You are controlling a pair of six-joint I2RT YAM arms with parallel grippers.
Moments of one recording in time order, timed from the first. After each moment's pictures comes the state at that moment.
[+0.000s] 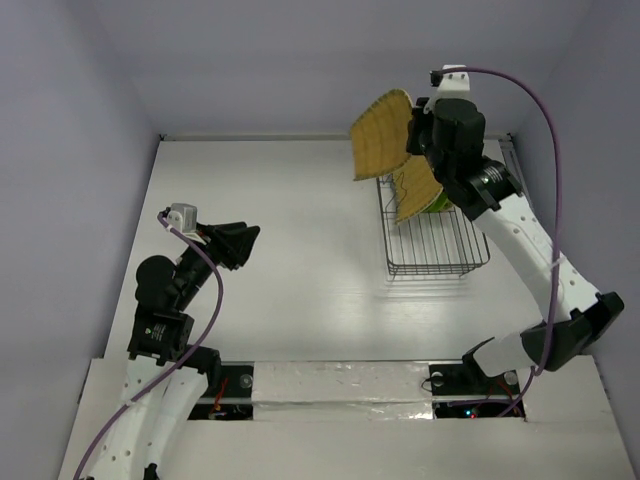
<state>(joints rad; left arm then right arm) -0.21 0.45 0.60 -0.06 0.34 -0.47 0.52 1.47 1.70 -0.45 0.51 0.11</state>
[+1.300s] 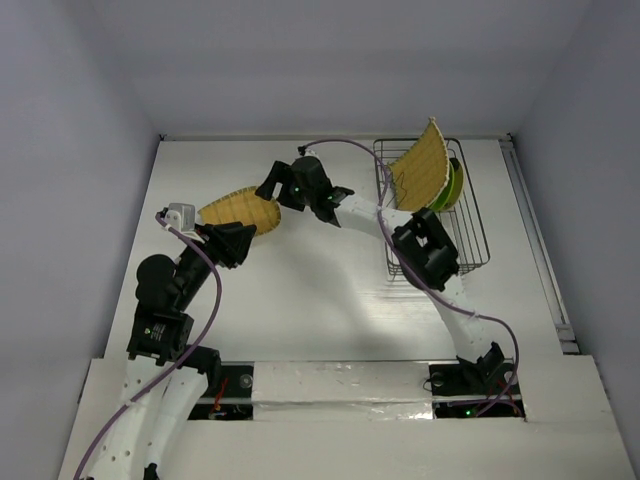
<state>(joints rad) -0.21 0.46 0.60 -0.10 0.28 -0.47 0.75 2.38 1.92 0.07 -0.04 0.91</state>
